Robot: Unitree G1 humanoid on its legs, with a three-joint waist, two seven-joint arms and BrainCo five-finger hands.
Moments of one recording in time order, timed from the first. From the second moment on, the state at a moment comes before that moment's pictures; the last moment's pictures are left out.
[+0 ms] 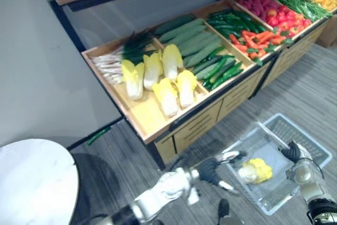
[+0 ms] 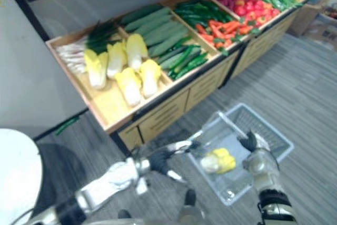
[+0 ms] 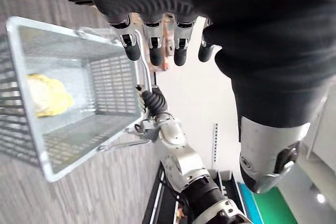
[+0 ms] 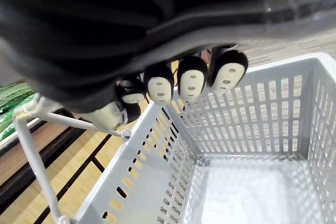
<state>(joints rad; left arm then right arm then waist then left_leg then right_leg) -0.11 0.54 -0.81 -0.15 -0.35 -0.12 -0.26 -0.16 -0.50 -0.12 0.76 -0.57 -0.09 -0.16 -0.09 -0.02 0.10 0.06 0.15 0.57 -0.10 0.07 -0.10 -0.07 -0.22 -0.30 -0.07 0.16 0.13</state>
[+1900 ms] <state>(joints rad) 0.13 0.11 0.29 0.99 0.28 -0.09 0.12 0.09 -0.23 -0.21 0.51 -0.51 -0.14 -0.19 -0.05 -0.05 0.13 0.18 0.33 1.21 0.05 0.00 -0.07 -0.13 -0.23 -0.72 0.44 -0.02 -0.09</state>
